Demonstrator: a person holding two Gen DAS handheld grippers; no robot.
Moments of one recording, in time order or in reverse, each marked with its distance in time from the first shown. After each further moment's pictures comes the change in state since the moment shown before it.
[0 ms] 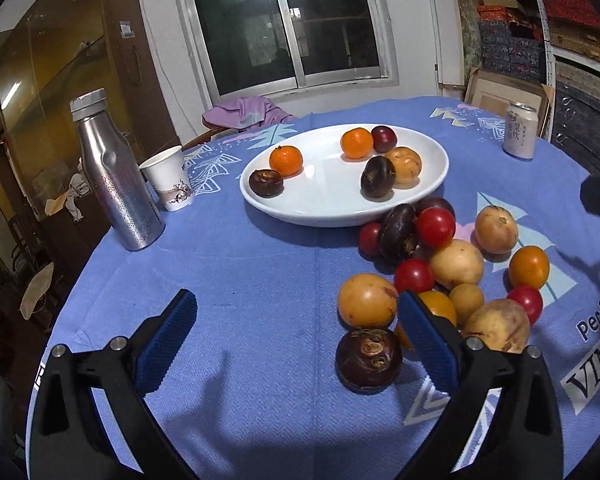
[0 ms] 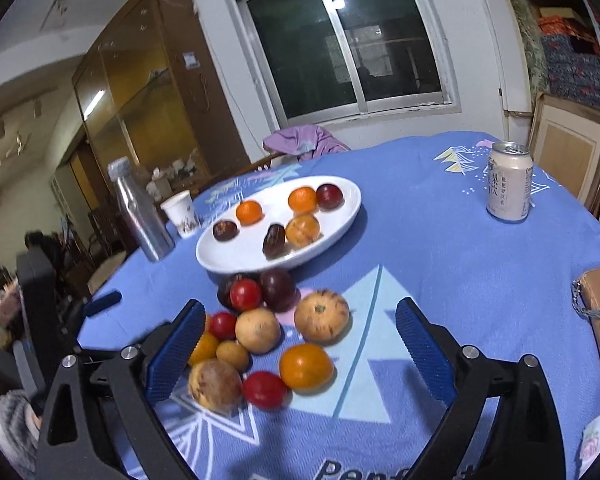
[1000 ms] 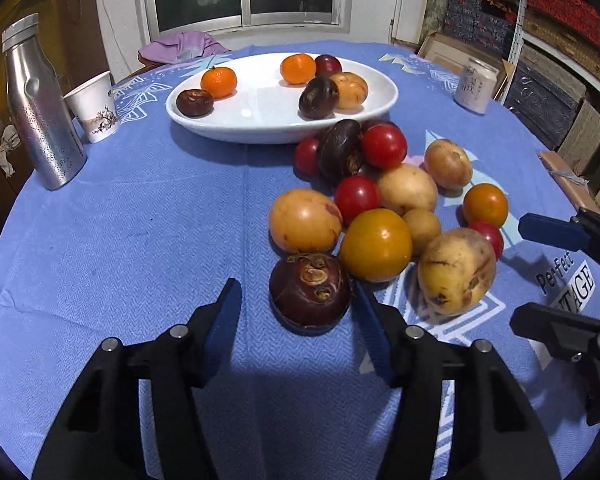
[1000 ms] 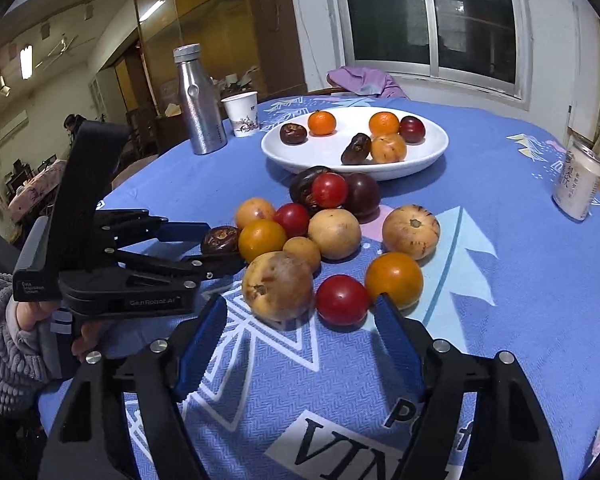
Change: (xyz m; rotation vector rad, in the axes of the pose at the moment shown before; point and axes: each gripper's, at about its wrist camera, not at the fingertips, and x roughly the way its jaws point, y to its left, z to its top) left arm 0.029 -0.006 -0.017 -0.009 0.231 -0.274; right arm 0.013 0.051 -0.039 -0.244 0.234 0.111
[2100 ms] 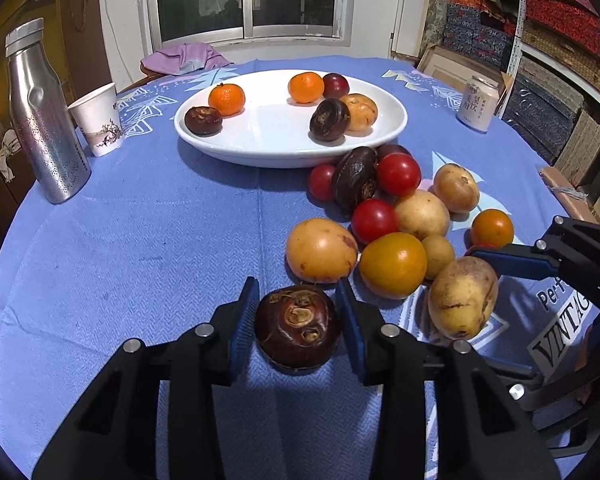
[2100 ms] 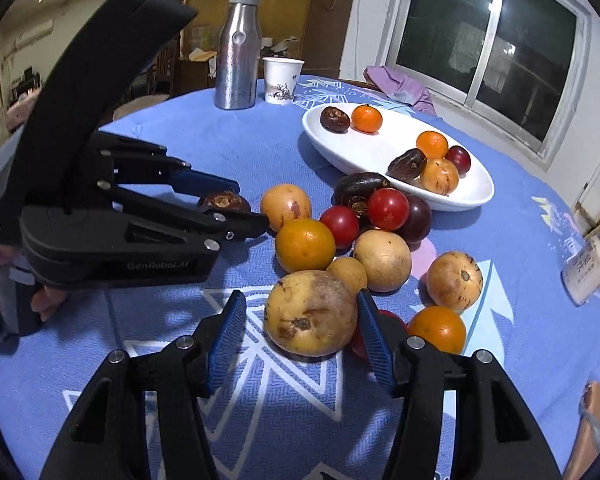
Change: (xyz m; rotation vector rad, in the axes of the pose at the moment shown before) left arm -0.001 0.013 0.010 -0.012 -0.047 -0.016; right arm 0.042 0.051 0.016 -0.306 0.083 -0.110
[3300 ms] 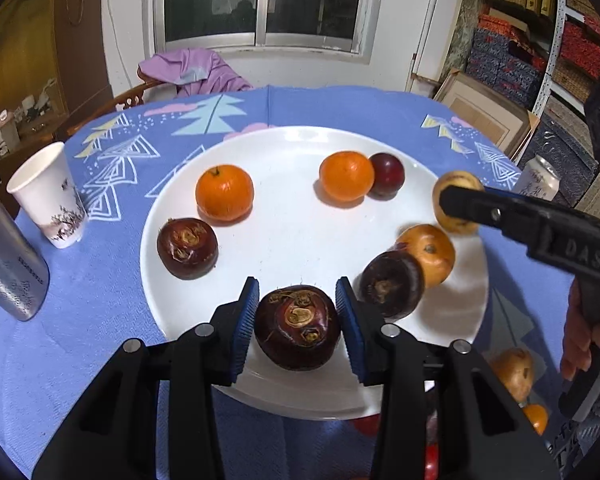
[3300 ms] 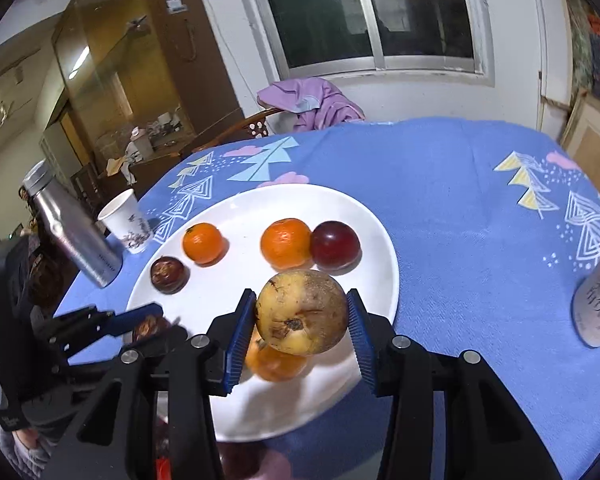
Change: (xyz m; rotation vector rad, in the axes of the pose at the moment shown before) left arm 0.087 0.034 0.136 -0.078 -0.016 -0.013; right arm 0.087 -0.205 0.098 0.544 -0.086 0.035
